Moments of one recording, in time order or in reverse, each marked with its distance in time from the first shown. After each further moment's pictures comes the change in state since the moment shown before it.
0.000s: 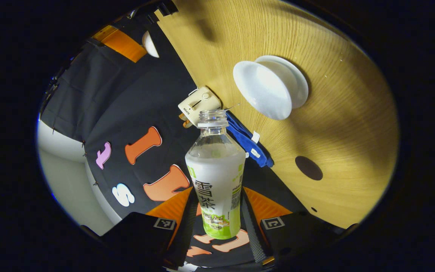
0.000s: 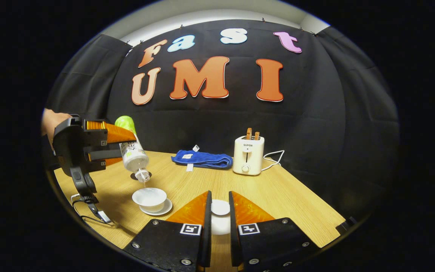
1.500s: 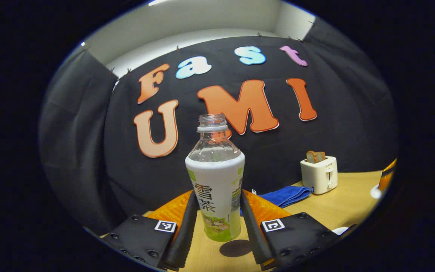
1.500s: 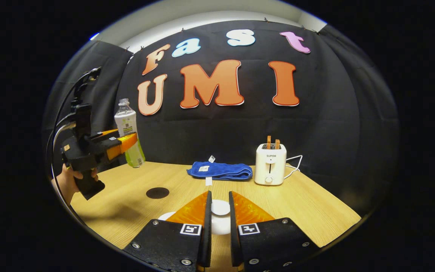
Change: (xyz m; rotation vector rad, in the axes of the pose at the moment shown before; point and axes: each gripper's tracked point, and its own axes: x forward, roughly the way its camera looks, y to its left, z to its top) left arm 0.003 -0.001 -0.160 -2.041 0.234 0.372; right arm 0.038 0.066 0.038 0.047 -0.026 0.079
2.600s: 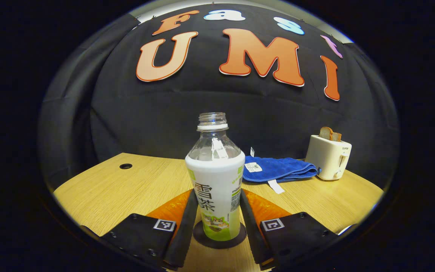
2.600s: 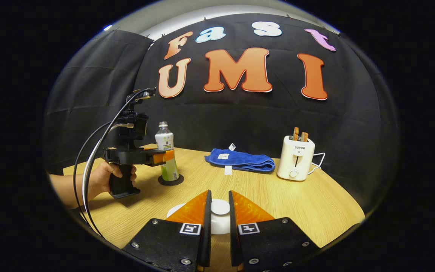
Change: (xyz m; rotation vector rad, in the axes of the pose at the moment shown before) left arm 0.062 -0.006 -0.151 -0.177 0.330 -0.031; right arm 0.024 0.044 -0.035 -0.079 0.071 0.136
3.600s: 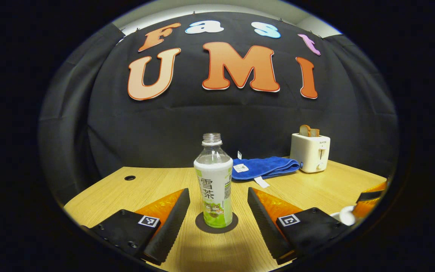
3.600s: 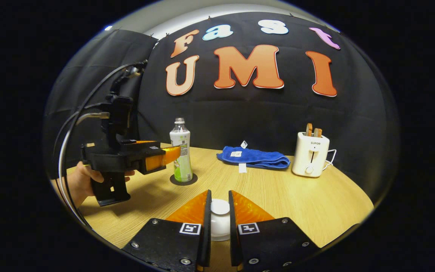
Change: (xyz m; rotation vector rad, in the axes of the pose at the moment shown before) left arm -0.080 -0.012 0.019 0.090 -0.095 -0.067; right arm 0.017 0.044 -0.019 0.012 0.015 0.051
